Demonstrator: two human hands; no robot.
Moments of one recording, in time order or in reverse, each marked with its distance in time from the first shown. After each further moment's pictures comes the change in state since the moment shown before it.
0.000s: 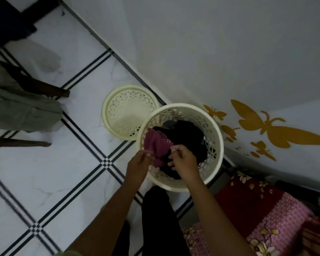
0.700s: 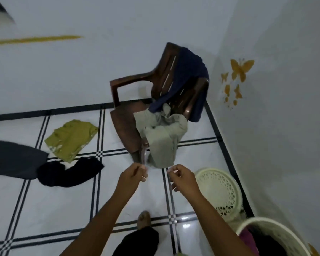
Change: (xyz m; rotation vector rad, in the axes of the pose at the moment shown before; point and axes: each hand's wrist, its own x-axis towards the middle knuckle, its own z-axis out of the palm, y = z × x) left_hand -0.180 0.027 -0.510 -0.247 0.563 0.153; right_hand -0.203 -0.302 0.379 -0.426 -0.489 -0.436
